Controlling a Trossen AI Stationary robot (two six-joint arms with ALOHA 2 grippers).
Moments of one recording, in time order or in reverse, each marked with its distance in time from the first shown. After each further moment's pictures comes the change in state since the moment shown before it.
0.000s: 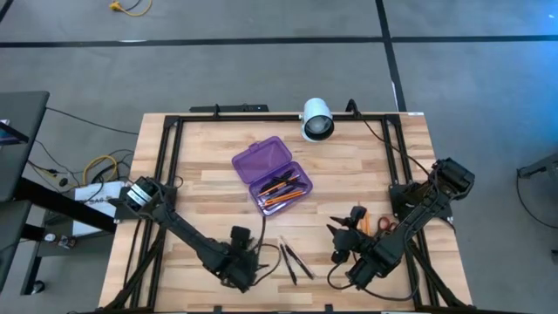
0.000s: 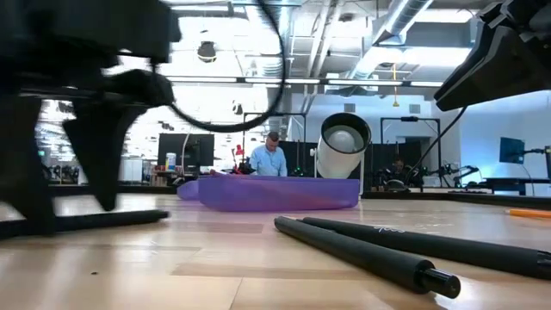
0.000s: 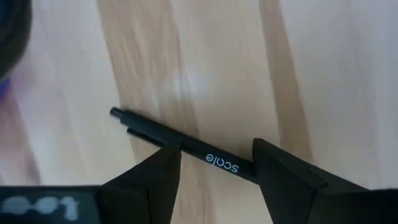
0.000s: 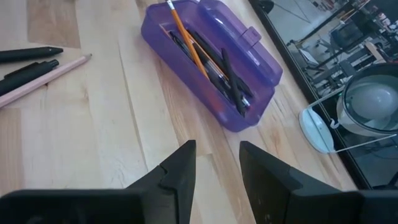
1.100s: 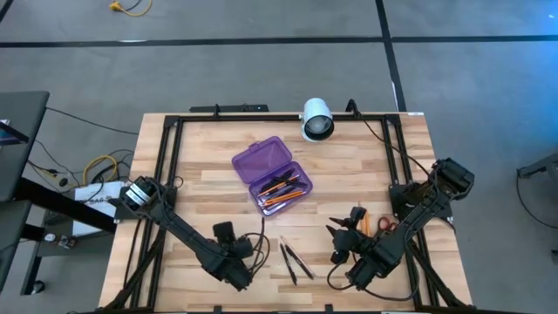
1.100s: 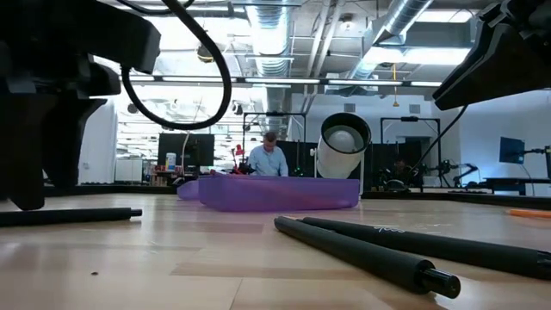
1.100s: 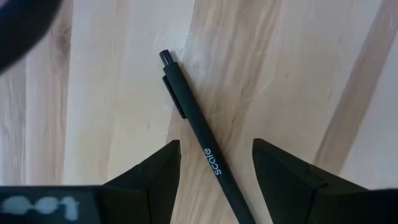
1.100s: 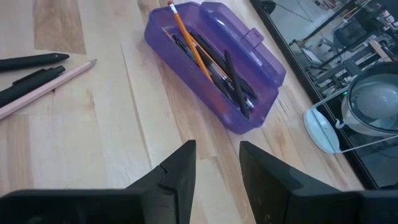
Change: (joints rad) left arm -0.013 -0.009 0.036 -0.219 0.007 -0.489; right arm 0.000 0.000 0.000 0.025 0.000 0.000
